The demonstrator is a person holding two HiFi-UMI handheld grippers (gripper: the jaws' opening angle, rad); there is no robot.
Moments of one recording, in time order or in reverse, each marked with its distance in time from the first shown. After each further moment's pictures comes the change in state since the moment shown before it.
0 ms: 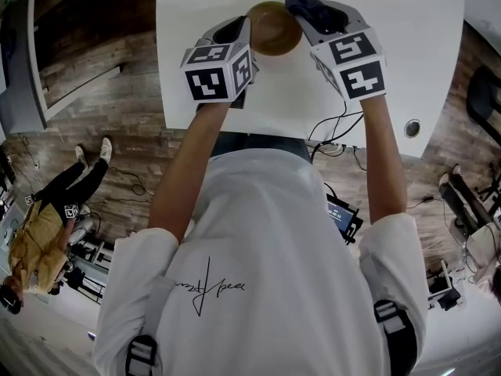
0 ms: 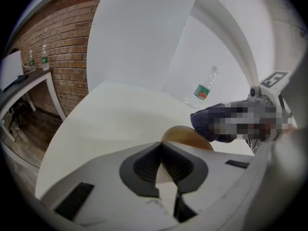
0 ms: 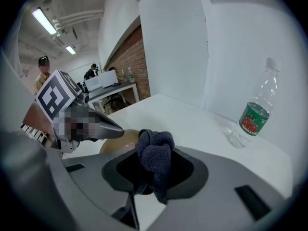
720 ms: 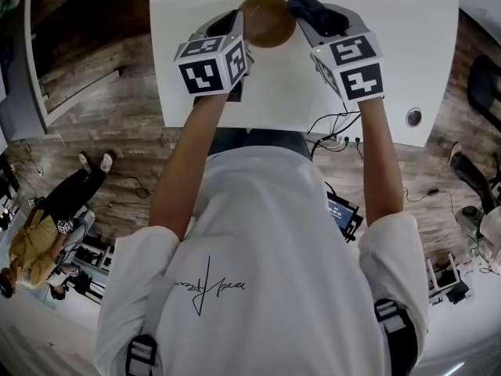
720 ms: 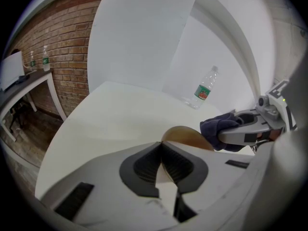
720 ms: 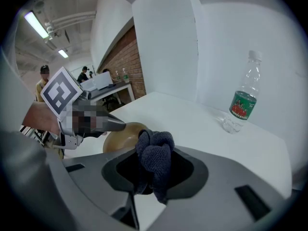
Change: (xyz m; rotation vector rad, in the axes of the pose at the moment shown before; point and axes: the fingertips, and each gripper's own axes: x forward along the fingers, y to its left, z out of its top) left arm 0.010 -0.009 0.000 0.002 0.001 0.014; right arm -0.017 -0.009 -0.033 0.080 0.004 -0.037
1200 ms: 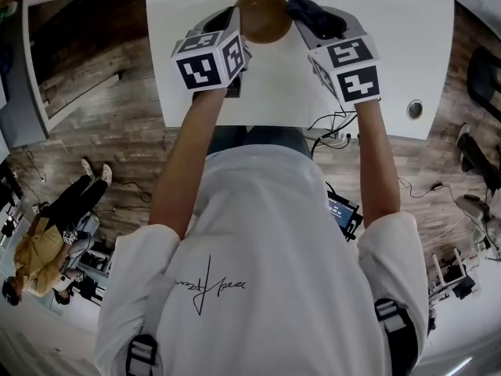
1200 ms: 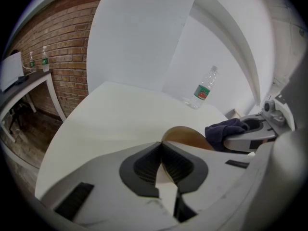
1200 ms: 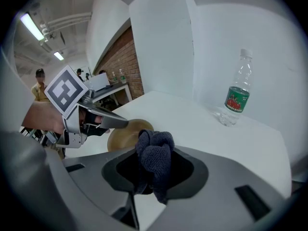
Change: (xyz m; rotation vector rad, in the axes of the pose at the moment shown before) left arm 0.001 0.009 0.003 0.005 -0.001 -0.003; right arm -0.002 0.011 -0.007 0.043 0.000 -0.026
